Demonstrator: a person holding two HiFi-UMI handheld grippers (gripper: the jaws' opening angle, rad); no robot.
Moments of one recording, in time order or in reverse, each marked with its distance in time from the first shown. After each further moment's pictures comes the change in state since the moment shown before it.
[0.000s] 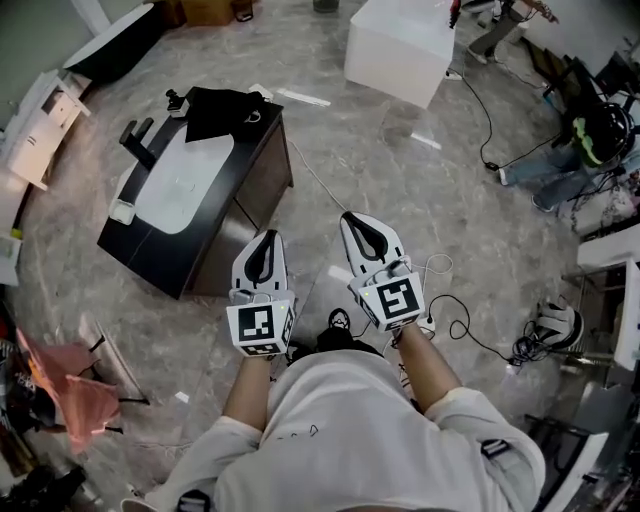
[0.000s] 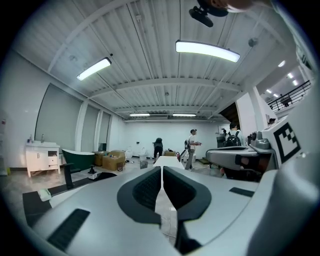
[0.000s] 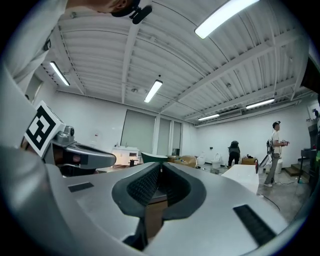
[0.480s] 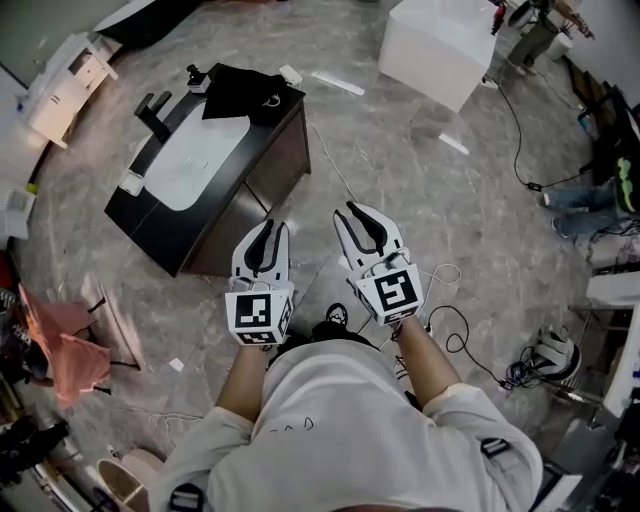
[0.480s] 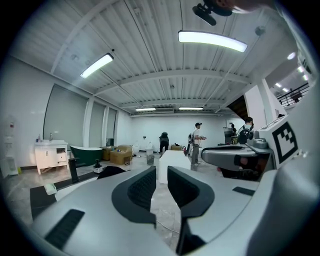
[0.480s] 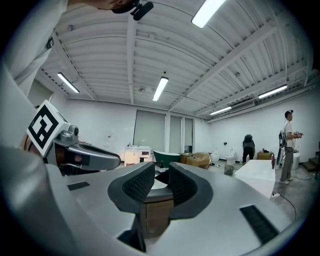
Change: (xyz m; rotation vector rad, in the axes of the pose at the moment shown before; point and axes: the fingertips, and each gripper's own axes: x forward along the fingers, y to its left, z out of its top) left arm 0.031 -0.008 -0.022 -0.010 0.075 0.085; right arm 0.030 -0.021 -0.025 0.023 0.027 0.161
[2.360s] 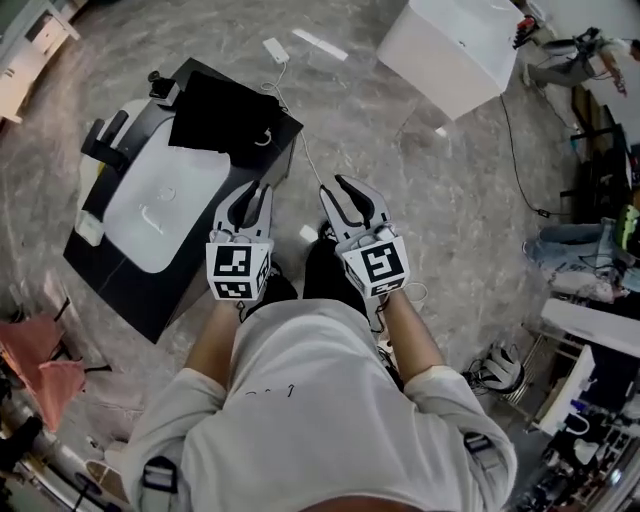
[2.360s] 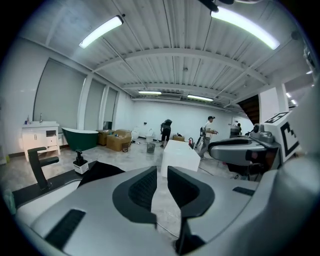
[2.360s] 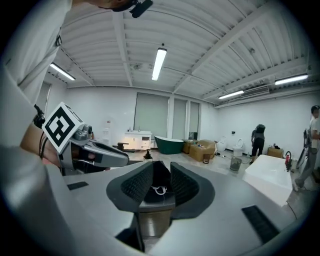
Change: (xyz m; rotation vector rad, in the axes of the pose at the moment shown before) left arm 0.348 0.184 -0.004 -0.092 0.152 -0.055; right arm 0.330 -0.177 -0.023 -0.031 0.183 0.066
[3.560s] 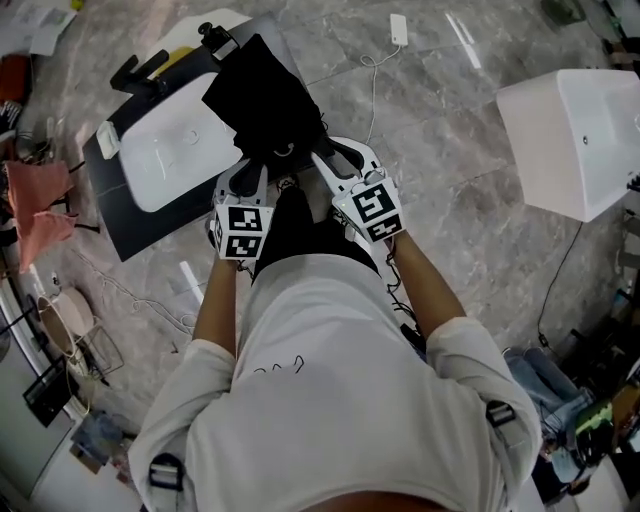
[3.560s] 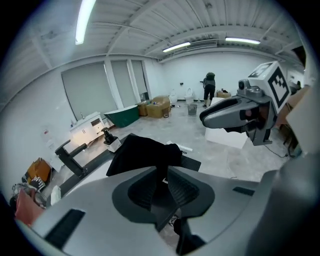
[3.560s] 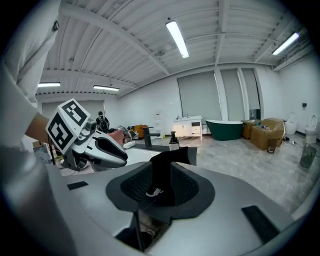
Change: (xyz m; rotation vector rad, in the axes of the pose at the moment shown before) left arm 0.150 0.090 -0.067 -0.019 0.495 0.549; right arm 0.231 -0.102 -0.054 -0.059 0.173 0.736
